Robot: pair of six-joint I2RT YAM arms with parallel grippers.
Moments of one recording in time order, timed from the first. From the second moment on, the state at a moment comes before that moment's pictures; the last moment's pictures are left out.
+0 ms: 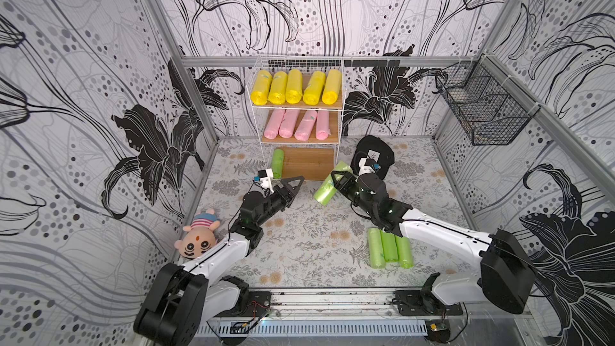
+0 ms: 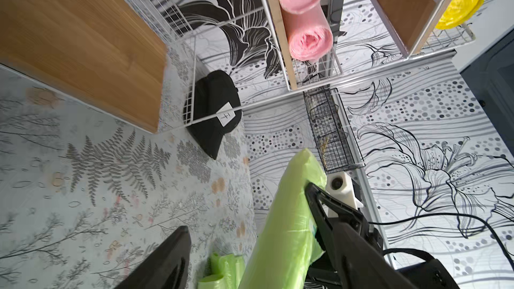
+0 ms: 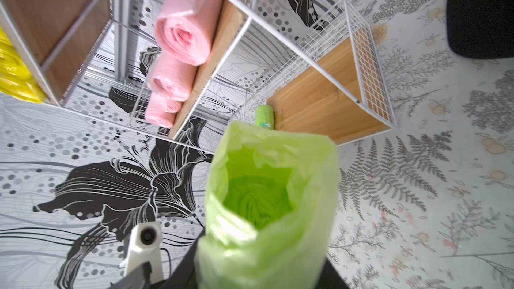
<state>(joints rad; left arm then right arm) -0.37 1.19 0.42 0.74 0.36 -1.29 0.80 1.38 0.89 0.25 0.23 1.14</state>
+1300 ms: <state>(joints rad) -0.49 1.41 0.43 1.13 0.31 -1.44 0.78 1.49 0.91 0.48 0.17 1.35</state>
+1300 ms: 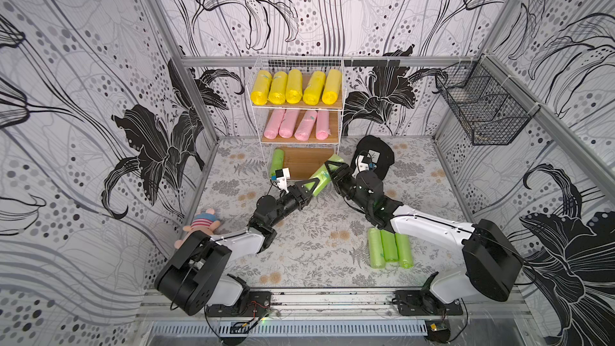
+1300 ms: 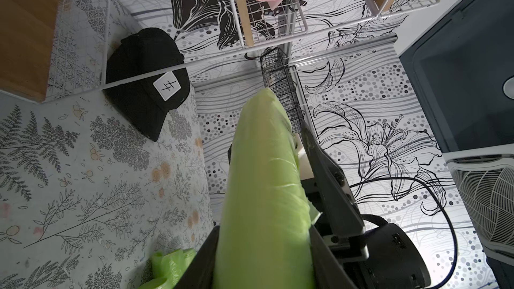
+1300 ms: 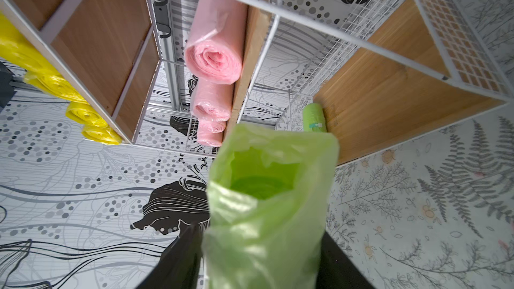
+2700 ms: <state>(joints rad) -0.34 1.89 0.81 0.74 -0.26 -0.67 0.74 1.22 0.87 0.04 0.32 1.00</state>
